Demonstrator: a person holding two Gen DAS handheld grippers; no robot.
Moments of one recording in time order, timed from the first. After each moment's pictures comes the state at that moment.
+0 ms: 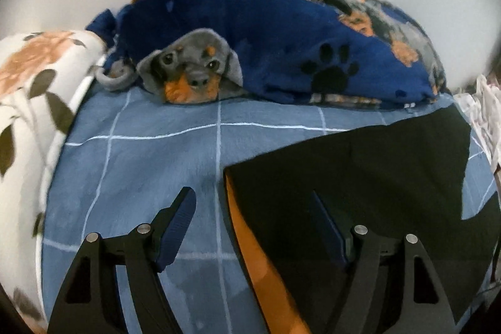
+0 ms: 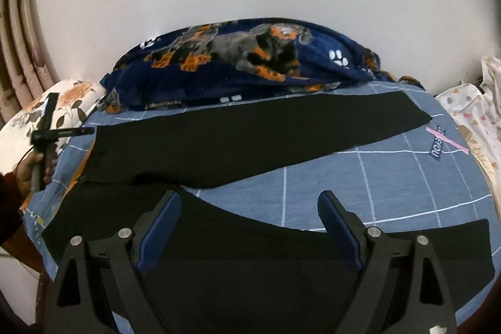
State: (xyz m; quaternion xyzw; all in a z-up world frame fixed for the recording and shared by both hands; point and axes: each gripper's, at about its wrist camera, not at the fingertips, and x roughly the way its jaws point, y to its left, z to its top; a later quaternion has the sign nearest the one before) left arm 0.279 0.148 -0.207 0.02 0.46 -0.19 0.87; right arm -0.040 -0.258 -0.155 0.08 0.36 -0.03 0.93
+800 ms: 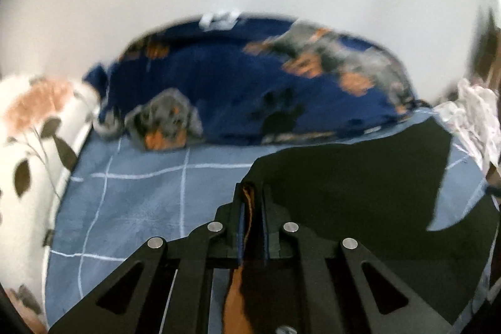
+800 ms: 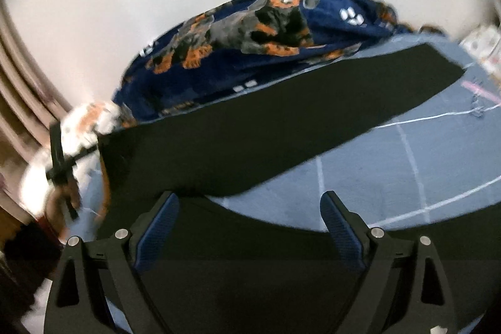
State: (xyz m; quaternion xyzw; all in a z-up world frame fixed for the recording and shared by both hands) left arm 0.212 0.110 -0.145 0.03 0.36 -0.22 0.91; right arm 0.013 -0.295 -0.167 0.25 0.38 0.04 0.89
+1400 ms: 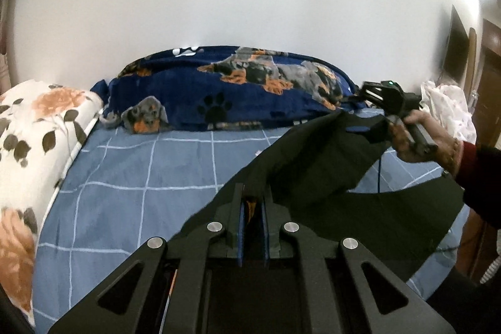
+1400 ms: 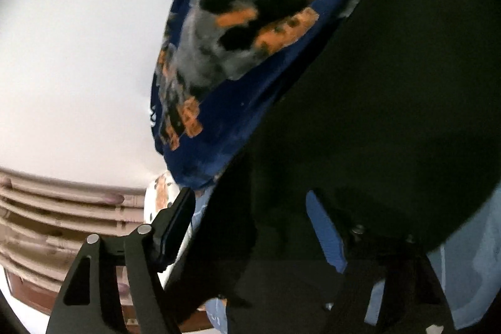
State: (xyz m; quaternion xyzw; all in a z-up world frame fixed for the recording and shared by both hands) left arm 0.036 0.100 -0.112 0.01 0.31 -0.24 0.92; right arm 0.194 -0.335 -0.225 0.54 0.41 0.11 0.73
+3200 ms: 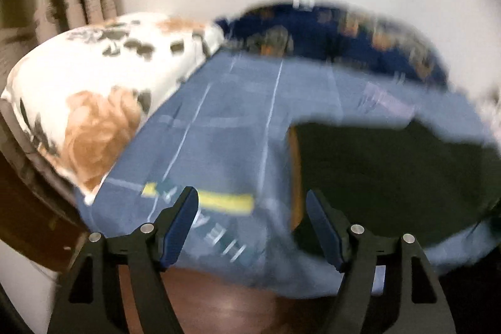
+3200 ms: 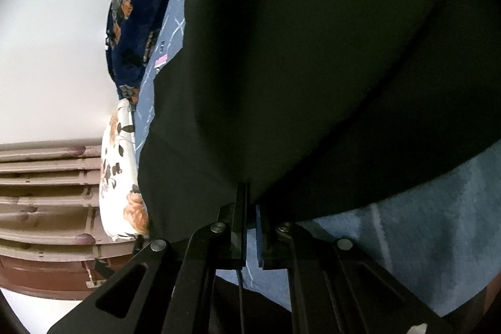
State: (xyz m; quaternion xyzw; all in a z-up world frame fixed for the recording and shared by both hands) left arm -0.071 0.201 -0.155 -0.01 0.37 -0.03 0.93; right arm -0.103 -0.271 -0.307 0.52 0.49 0.08 0.70
